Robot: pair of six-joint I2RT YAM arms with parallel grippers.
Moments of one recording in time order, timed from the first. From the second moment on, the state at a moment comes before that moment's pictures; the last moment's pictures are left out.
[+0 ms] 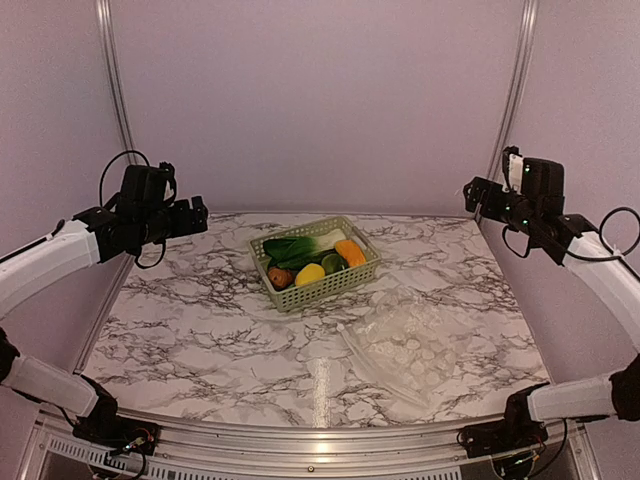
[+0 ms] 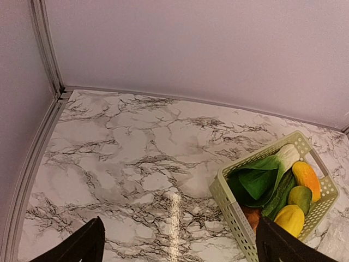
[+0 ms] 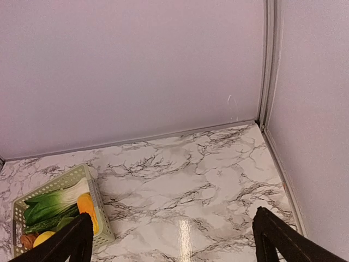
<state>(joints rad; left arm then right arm) -0.46 1.30 1.10 -0.33 -0.34 -0.40 0.18 1.15 1.10 -0.27 0.11 0.25</state>
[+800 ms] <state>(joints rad) -0.74 1.46 1.14 -0.22 -0.16 -0.37 0.30 1.25 0.93 -0.19 -0.24 0.30</state>
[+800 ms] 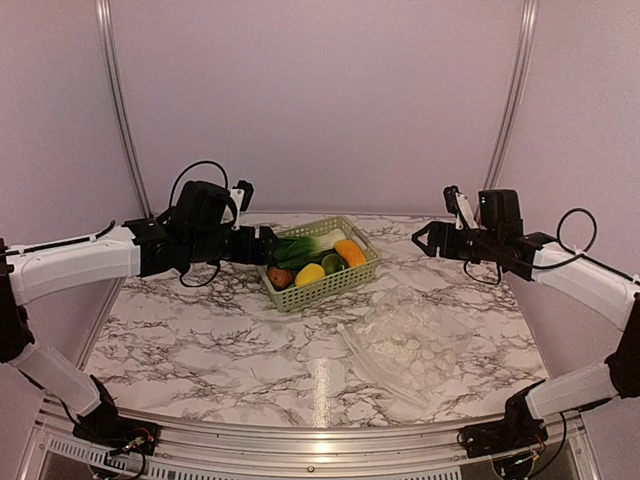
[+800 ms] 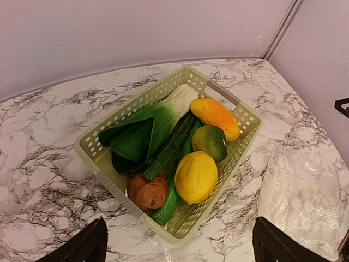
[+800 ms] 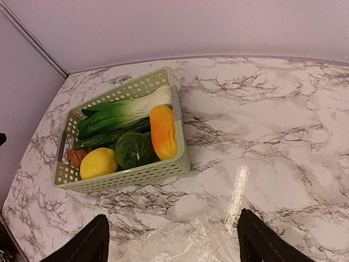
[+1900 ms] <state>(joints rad) -0.82 2.00 1.59 -0.59 0.01 -0.08 0.31 1.30 0.93 -0.27 -0.42 0.27</state>
